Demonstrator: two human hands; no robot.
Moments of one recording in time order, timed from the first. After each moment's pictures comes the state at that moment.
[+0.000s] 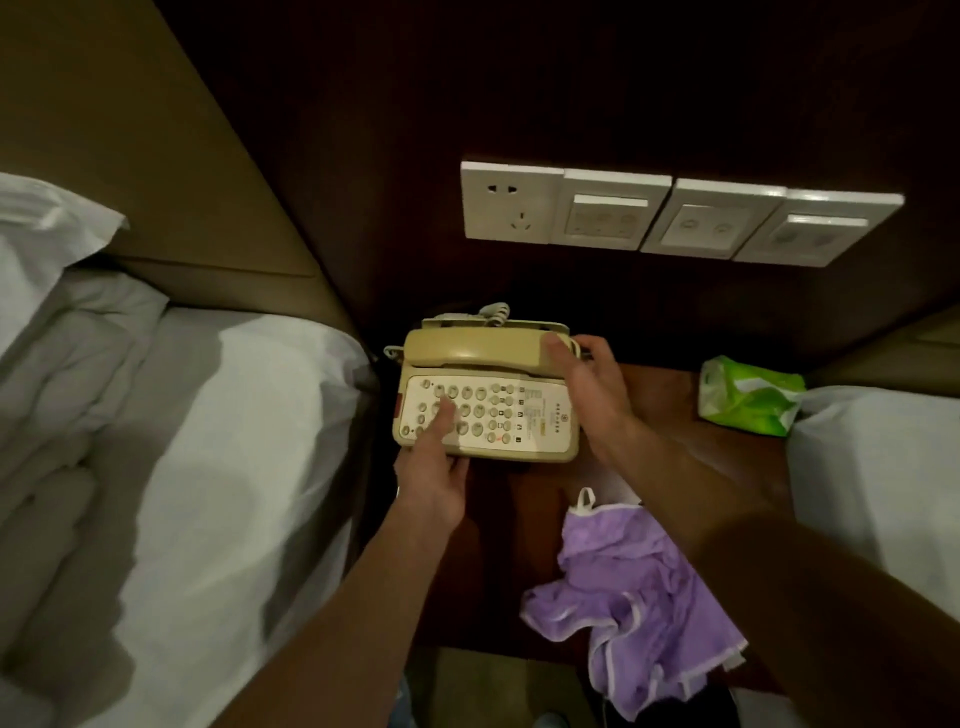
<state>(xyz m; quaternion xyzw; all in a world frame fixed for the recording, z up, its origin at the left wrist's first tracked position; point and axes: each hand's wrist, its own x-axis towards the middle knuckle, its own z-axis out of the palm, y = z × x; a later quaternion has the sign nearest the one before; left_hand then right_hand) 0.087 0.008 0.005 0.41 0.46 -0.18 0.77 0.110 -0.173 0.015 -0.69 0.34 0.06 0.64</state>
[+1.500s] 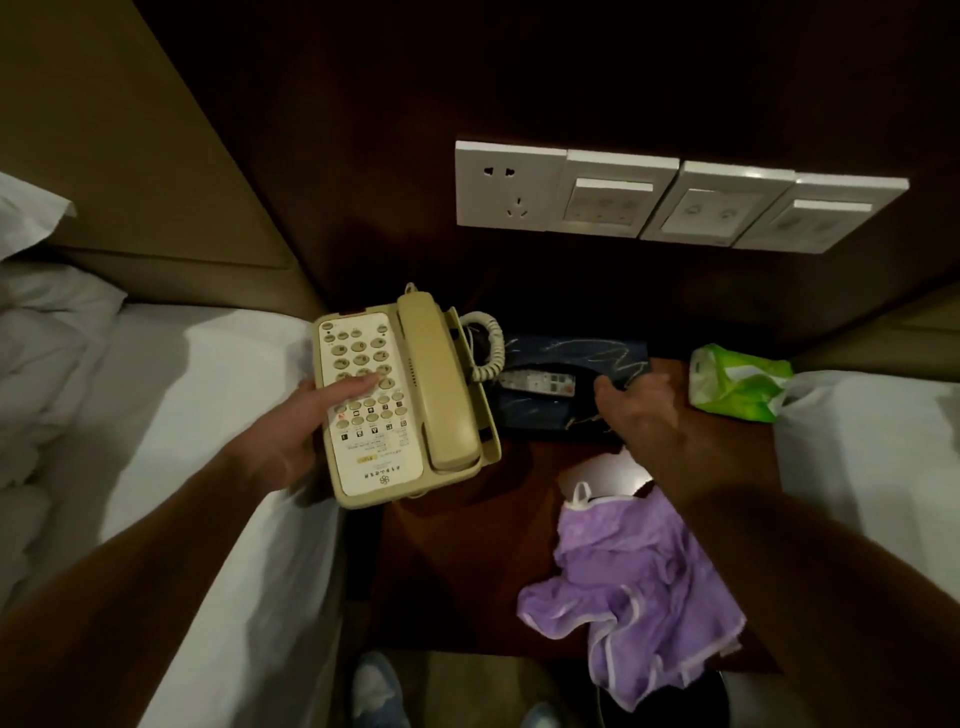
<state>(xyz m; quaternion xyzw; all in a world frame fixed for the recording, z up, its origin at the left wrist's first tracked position) 0.161 0.126 0.019 0.58 0.22 -0.37 0.69 0.098 -0.231 -0.038 -0.82 0.47 0.11 0.31</state>
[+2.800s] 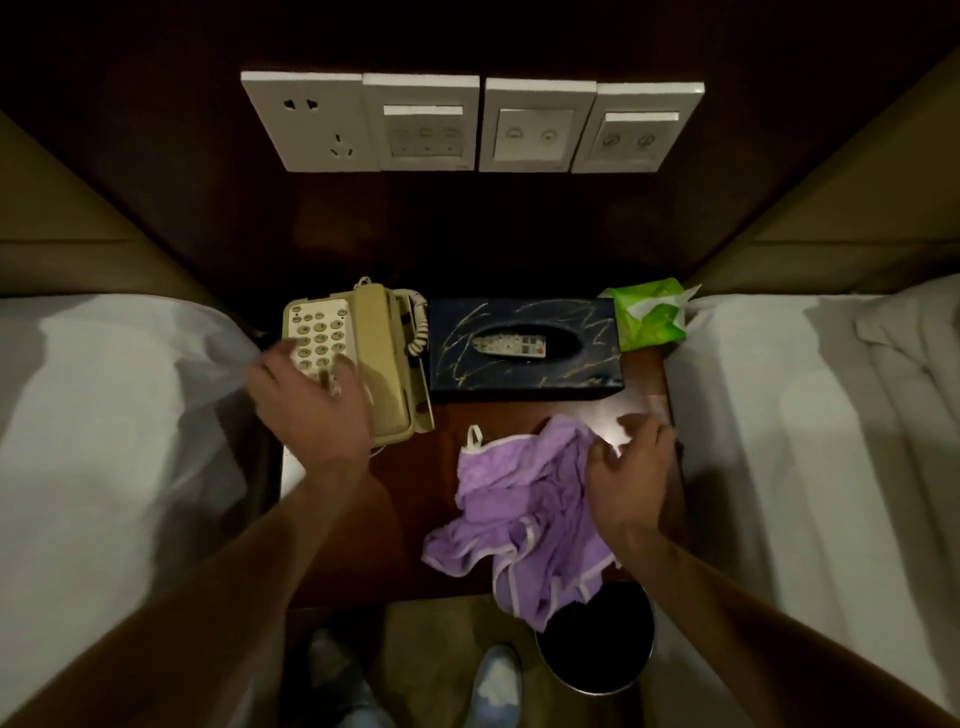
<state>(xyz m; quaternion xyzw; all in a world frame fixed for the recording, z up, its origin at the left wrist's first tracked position) 0.074 -0.024 -0.021 0.92 0.14 0.12 0.35 -0.092 -0.263 -0.021 -0.84 0.44 -0.09 0.32</state>
